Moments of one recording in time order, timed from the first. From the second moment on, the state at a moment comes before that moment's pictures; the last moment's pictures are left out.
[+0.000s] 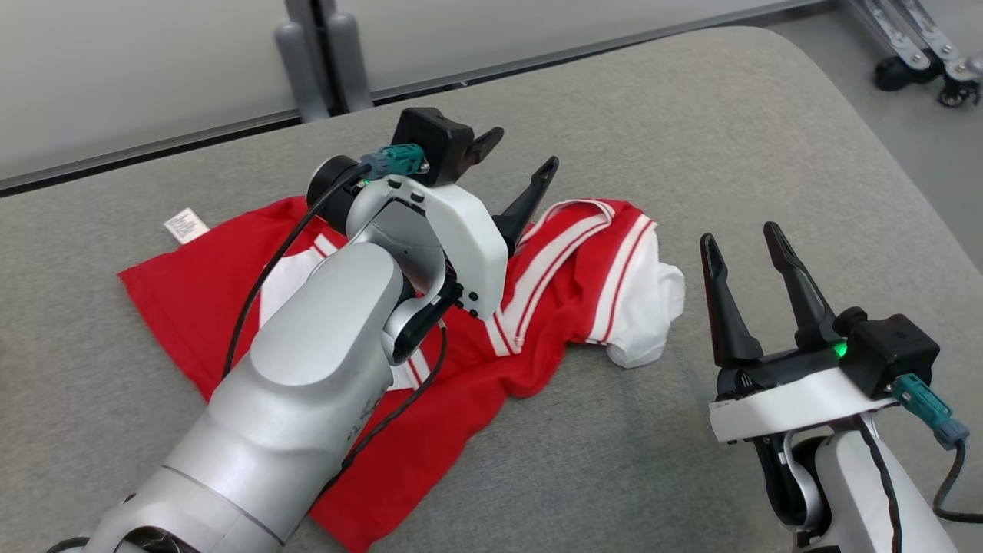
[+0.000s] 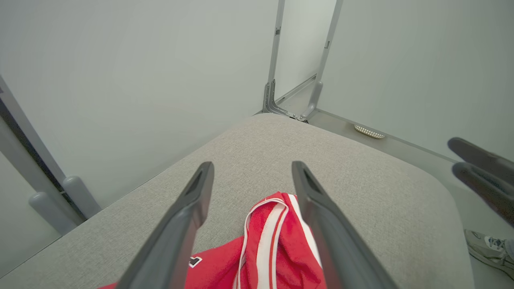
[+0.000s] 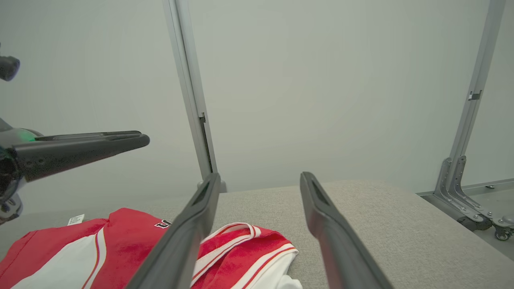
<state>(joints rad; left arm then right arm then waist) -0.90 0.05 -0.74 0.65 -0.62 -0.12 0.07 -0.29 -0.06 0.21 0.16 0.27 0.13 -0.26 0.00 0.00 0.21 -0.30</state>
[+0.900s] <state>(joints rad) -0.24 0.38 -0.40 0.13 -0.64 0.16 -0.26 -0.15 -0.09 0.14 0.10 0.23 0.13 -0.26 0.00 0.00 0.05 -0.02</state>
